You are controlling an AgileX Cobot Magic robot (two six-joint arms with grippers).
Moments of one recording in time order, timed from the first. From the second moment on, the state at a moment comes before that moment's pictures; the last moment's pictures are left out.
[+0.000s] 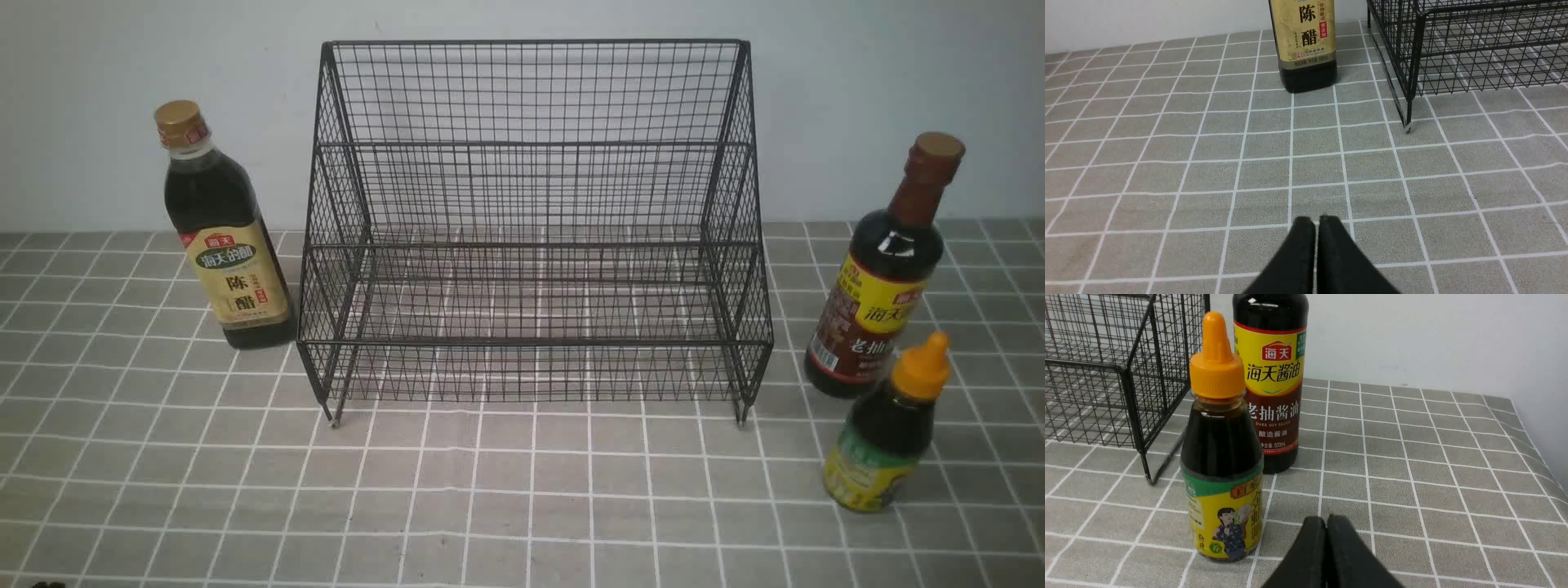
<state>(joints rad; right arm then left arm) 0.02 -0.01 0.02 -0.13 0.38 0.06 -0.05 -0.01 0.03 0.04 0.38 0.02</state>
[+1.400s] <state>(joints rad) 0.05 0.02 -0.12 0.21 0.03 0.36 -0.05 -0.01 0.03 0.04 0.38 0.02</state>
